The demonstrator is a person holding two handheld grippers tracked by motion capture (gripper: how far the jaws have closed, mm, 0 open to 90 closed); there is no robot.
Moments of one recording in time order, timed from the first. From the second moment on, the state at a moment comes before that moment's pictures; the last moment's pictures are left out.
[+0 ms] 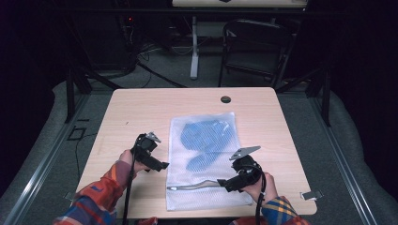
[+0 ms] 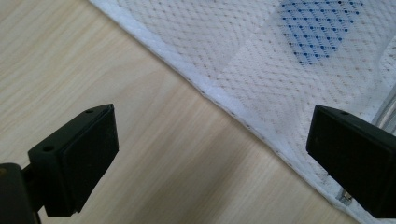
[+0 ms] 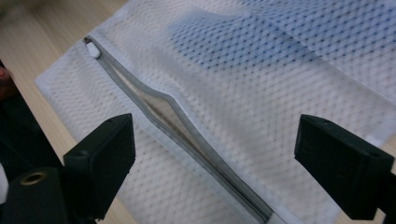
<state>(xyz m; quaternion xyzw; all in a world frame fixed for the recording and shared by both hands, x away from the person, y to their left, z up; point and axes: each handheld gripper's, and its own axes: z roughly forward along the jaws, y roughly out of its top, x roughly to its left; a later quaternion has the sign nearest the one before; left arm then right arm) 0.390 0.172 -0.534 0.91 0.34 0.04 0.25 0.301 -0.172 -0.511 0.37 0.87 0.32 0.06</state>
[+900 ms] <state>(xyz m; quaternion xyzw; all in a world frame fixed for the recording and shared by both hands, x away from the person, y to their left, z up) 0.372 0.145 -0.535 0.93 0.27 -0.02 0.24 0.295 -0.090 -0.532 0.29 0.91 0.31 0.02</state>
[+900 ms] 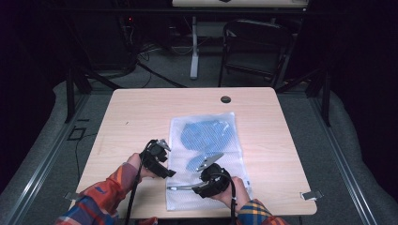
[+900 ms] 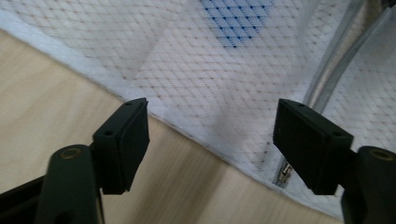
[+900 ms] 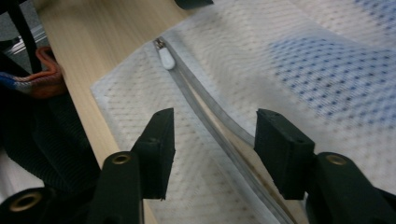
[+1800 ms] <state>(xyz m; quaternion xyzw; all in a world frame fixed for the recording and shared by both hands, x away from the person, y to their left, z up) 0.372 0.145 -0.552 0.95 0.24 -0.08 0.20 0.302 -0.024 -0.560 0.25 0.92 0.30 0.00</state>
